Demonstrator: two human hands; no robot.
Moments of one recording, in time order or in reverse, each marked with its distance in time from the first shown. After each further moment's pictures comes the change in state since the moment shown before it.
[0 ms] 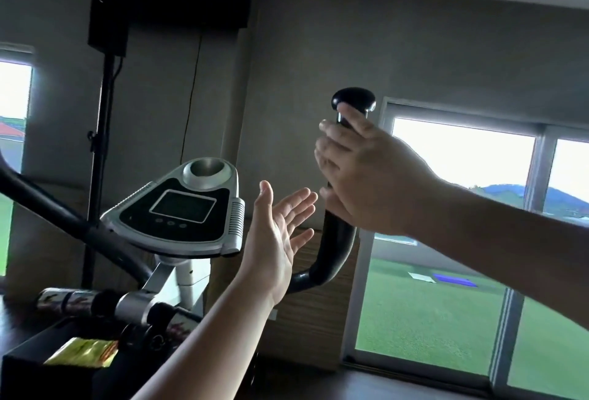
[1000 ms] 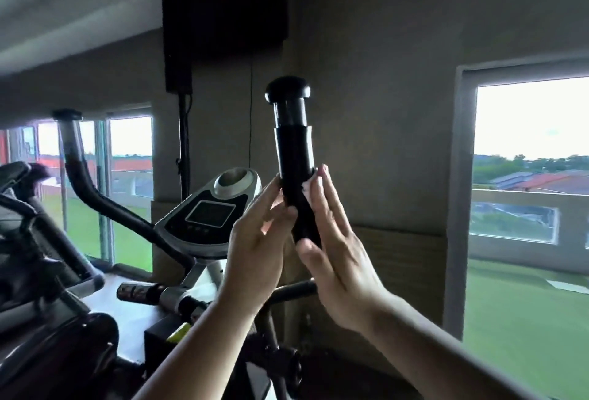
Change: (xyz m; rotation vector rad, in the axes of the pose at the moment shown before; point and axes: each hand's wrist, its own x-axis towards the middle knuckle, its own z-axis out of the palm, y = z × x) left_hand -0.016 -0.020 0.057 0.758 0.174 0.527; right_hand -0.052 -0.106 0.086 1.879 0.647 0.283
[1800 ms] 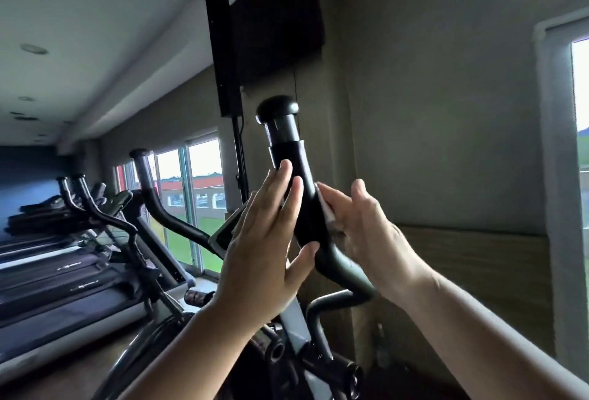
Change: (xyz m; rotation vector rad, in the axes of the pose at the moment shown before) left_hand 0.002 0.015 -0.008 1.296 -0.091 0.470; right_hand 0.028 0.028 -0.029 1.049 -0.201 0.314
